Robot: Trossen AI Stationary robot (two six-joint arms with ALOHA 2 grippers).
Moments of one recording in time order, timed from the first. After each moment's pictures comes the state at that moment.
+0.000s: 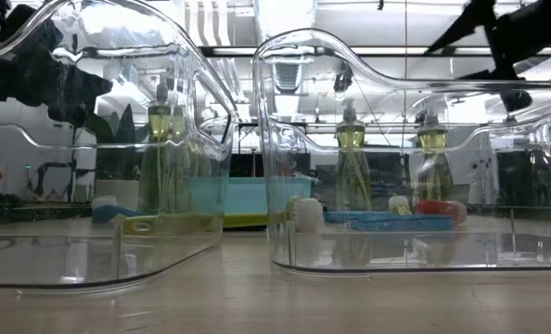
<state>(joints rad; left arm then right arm) -0.24 0.01 0.08 -0.19 -0.26 -0.15 0.39 0.62 0.42 -0.23 1.01 1.78</state>
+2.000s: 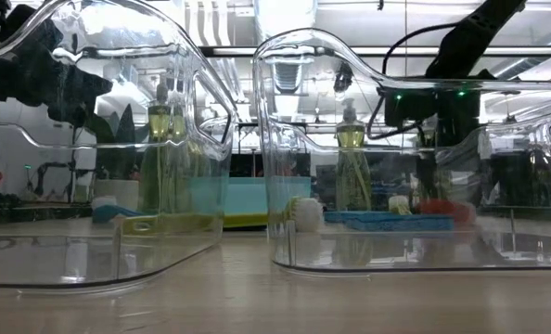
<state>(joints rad) -0.24 0.01 0.08 -0.19 -0.26 -0.15 -0.35 1.49 0.69 -0.69 0.21 1.45</state>
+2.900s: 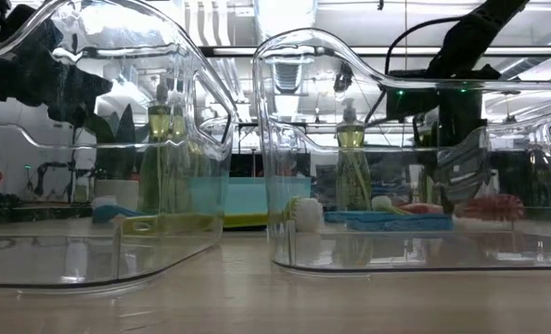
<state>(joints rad) -0.24 0.01 0.08 -0.19 -0.26 -0.15 -0.35 1.44 0.69 -0.71 0.11 1.22</state>
